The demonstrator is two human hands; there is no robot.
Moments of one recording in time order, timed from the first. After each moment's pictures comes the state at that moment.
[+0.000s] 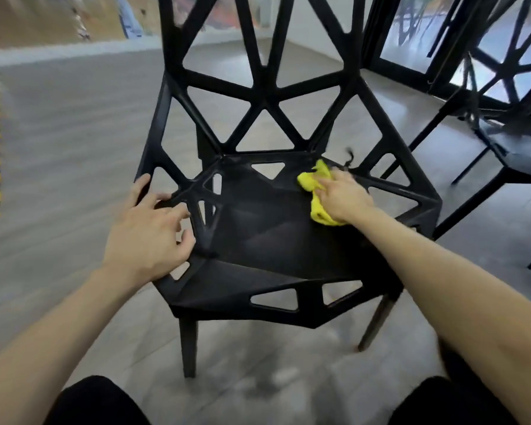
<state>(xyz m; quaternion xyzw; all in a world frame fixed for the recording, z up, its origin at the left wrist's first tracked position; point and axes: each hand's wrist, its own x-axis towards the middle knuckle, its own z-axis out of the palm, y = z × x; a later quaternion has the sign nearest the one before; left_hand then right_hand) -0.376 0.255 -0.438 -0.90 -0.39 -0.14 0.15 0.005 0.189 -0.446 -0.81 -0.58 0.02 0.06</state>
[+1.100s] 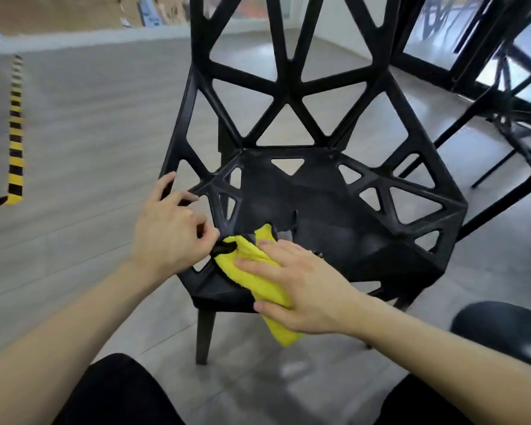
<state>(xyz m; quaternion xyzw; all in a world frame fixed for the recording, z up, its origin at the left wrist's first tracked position) -0.378 0.256 -0.449 -0.89 -0.37 -0.22 0.16 -0.155 0.080 -0.443 -0.56 -0.82 0.07 0.12</state>
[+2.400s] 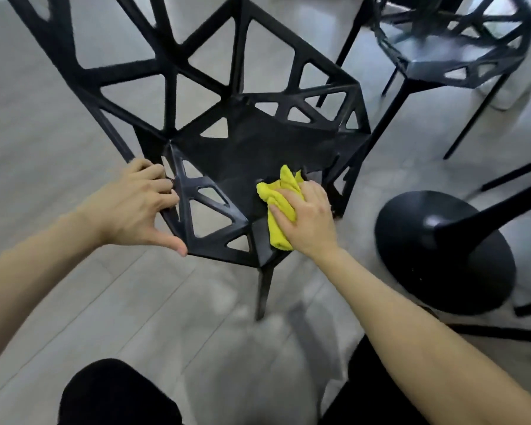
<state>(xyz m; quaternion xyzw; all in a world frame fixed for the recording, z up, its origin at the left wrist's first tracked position) -0.293 0.260 -0.371 -0.99 0.00 -0.02 0.12 -0.048 0.006 -0.480 -0.82 -0.48 -0.10 0.30</state>
